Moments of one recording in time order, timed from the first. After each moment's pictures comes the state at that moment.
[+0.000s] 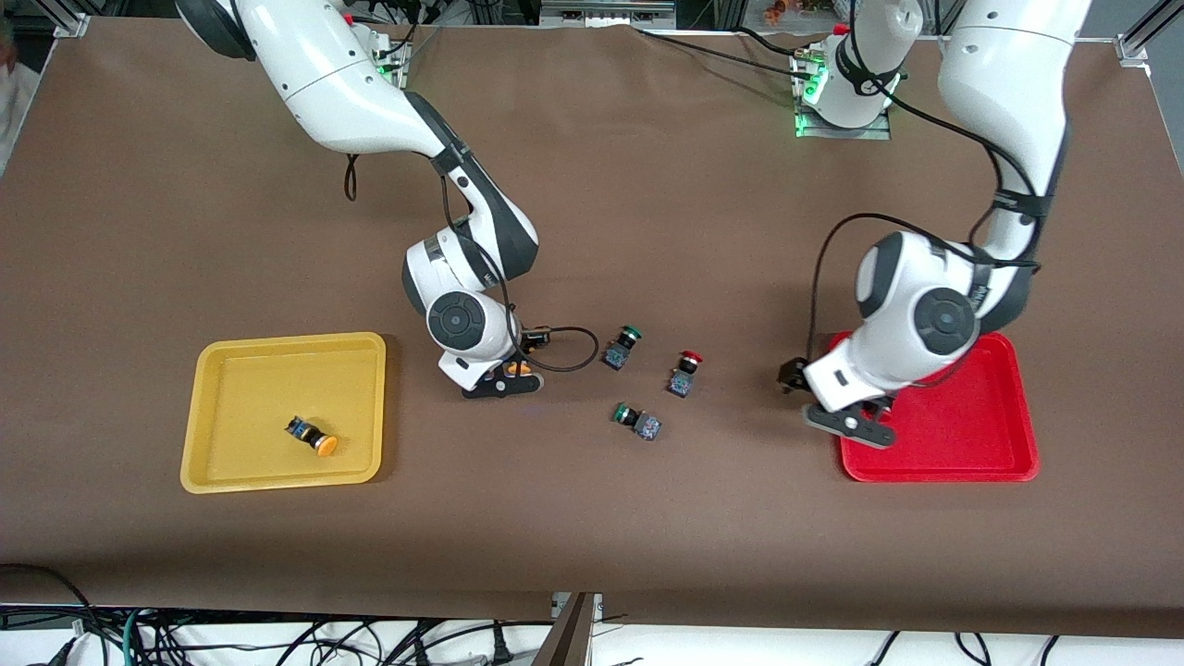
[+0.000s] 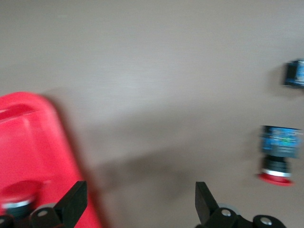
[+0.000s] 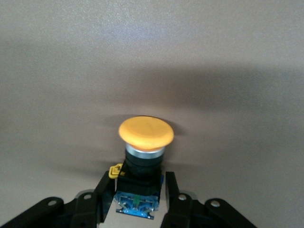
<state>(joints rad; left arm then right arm) -0.17 0.57 -0.11 -1.69 -0.03 2.29 0.08 0.50 0.83 0.07 -1.44 0.13 2.12 0.37</state>
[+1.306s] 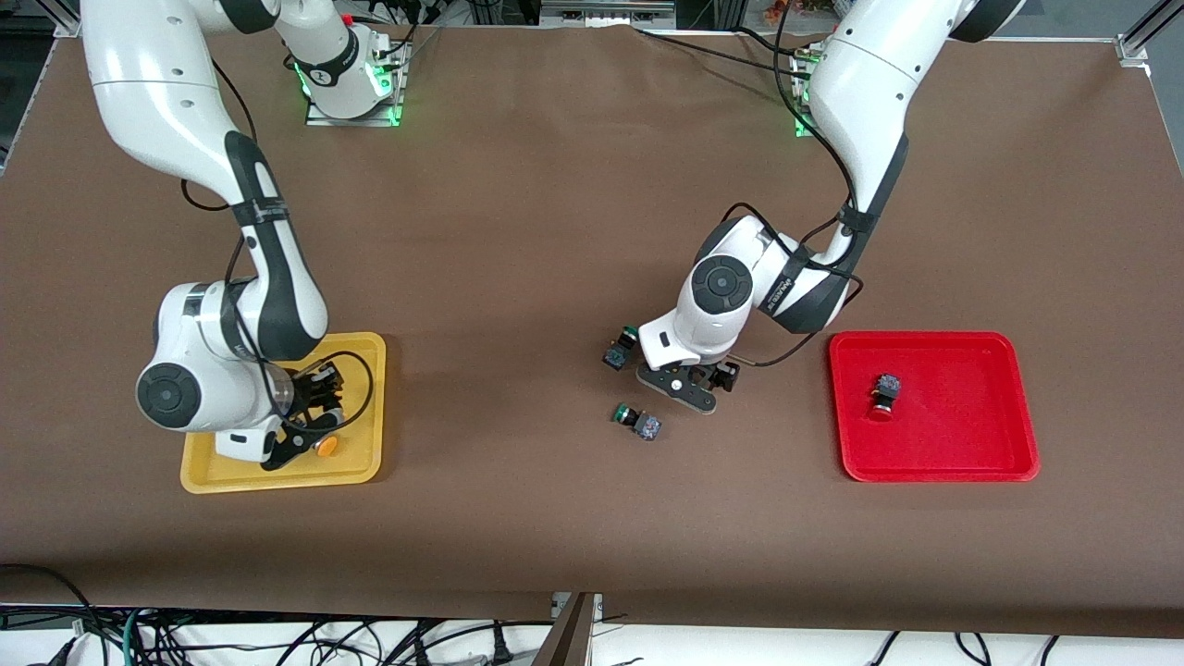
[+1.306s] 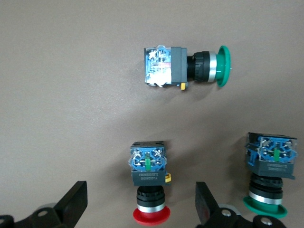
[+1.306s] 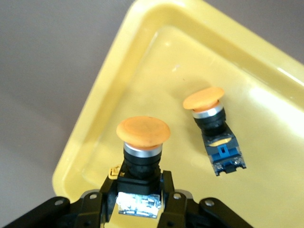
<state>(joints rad) -0.43 0.73 -0.13 -1.55 0.15 2.30 -0.15 0.18 0.77 -0.10 -1.38 0.10 1.94 -0.56</state>
